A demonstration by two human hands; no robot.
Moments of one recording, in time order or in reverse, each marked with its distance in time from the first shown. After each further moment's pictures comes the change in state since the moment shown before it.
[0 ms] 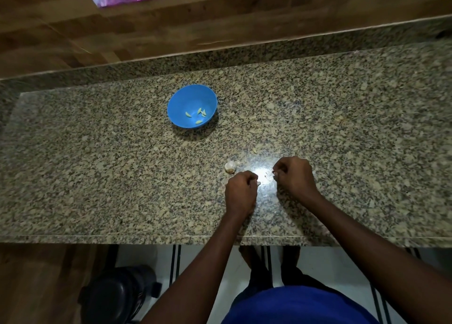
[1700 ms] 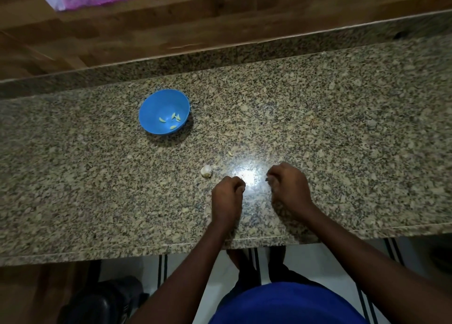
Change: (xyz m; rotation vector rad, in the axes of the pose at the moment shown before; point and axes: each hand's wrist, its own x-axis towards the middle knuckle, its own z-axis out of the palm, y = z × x) left_hand -0.010 0.003 0.024 0.062 0.034 0.219; right_hand -0.027 0.039 -0.022 -0.143 0.095 -0.113
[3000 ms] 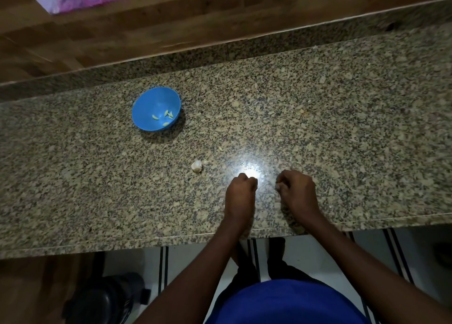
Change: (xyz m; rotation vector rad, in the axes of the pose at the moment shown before) left_hand -0.017 0.040 0.045 0.274 -0.056 0.124; right_hand -0.039 0.039 -0.015 0.201 0.058 0.141
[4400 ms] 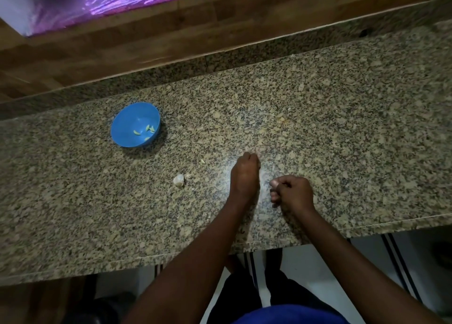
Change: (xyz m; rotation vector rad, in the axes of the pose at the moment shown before) left_hand 0.083 0.049 0.032 0.048 0.054 0.086; right_hand 0.015 0.007 -0.025 0.703 0.004 0.552
